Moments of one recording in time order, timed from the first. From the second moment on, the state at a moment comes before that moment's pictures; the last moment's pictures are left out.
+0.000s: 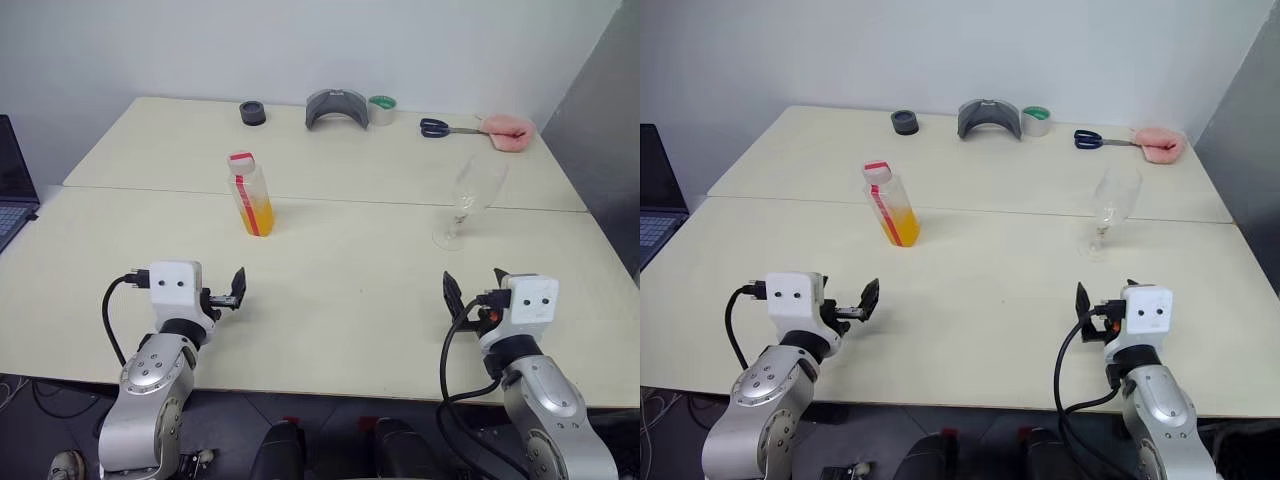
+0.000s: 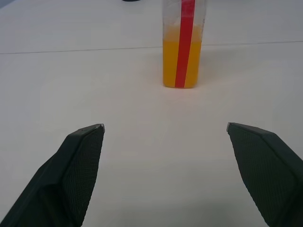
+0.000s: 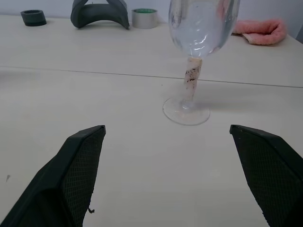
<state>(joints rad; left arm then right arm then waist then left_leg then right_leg) 0.06 0.25 0.24 -0.62 -0.20 0.69 -0.14 0.21 -0.13 -0.06 -0.78 0.13 0.56 0.06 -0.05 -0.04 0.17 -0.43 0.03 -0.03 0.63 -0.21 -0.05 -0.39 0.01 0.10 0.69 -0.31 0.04</state>
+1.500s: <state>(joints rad) -0.21 0.24 0.20 -0.41 -0.16 0.63 -0.07 -0.32 -0.44 -0.10 -0.57 0.70 0.78 0.62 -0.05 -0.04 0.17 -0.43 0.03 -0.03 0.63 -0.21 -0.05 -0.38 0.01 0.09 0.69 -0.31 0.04</state>
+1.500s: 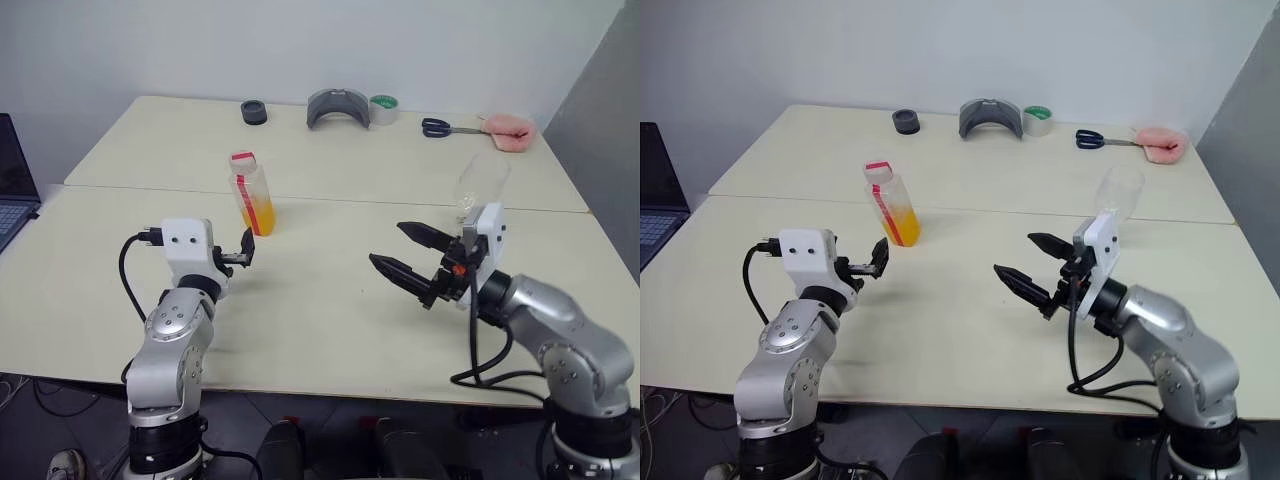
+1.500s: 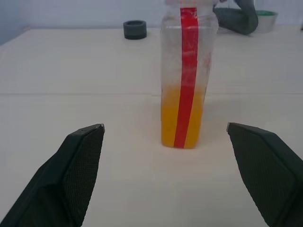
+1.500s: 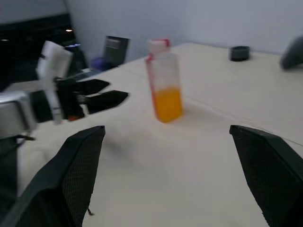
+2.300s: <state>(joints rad) -0.42 0.24 0.17 -0.10 -0.15 0.47 -0.10 -0.44 -0.43 -0.05 -0.52 0.73 0.73 0.61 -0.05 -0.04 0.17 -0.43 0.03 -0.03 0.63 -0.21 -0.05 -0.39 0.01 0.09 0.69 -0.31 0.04</state>
